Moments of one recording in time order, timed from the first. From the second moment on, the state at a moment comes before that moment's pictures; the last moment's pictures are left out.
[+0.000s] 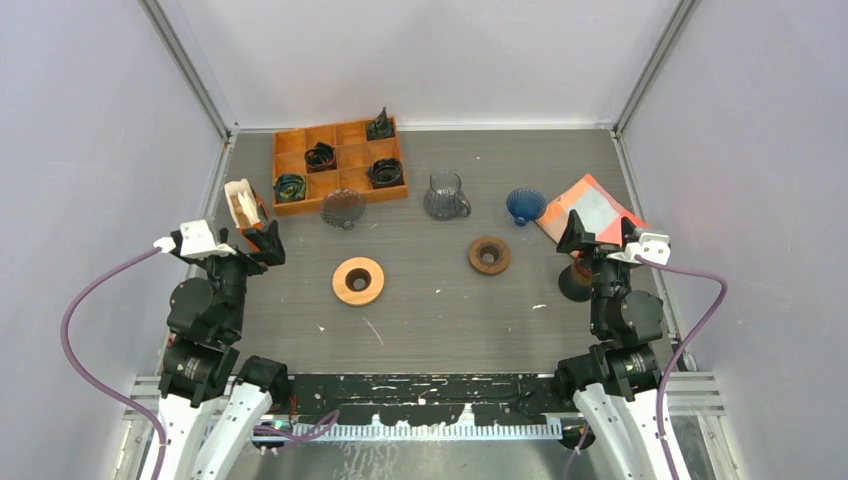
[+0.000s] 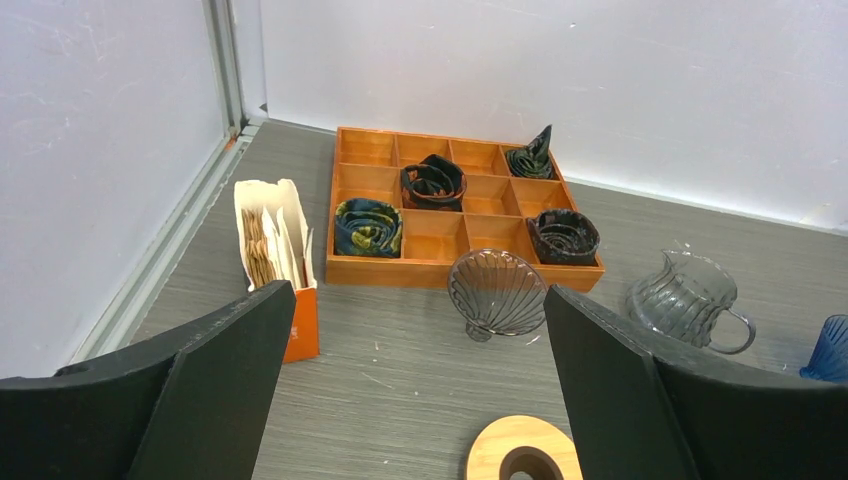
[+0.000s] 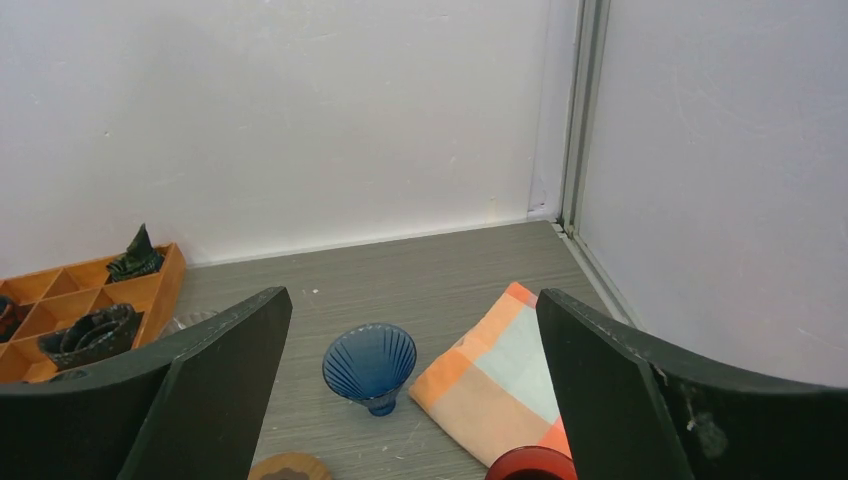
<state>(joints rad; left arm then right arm) -0.27 0.33 0.70 -0.29 -0.35 -0.16 0.22 0.26 0.50 0.05 0.35 0.01</state>
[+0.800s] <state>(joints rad) -0.26 0.24 0.70 -0.29 -0.32 -0.18 0.23 0.66 0.75 -0.11 0.19 0.16</state>
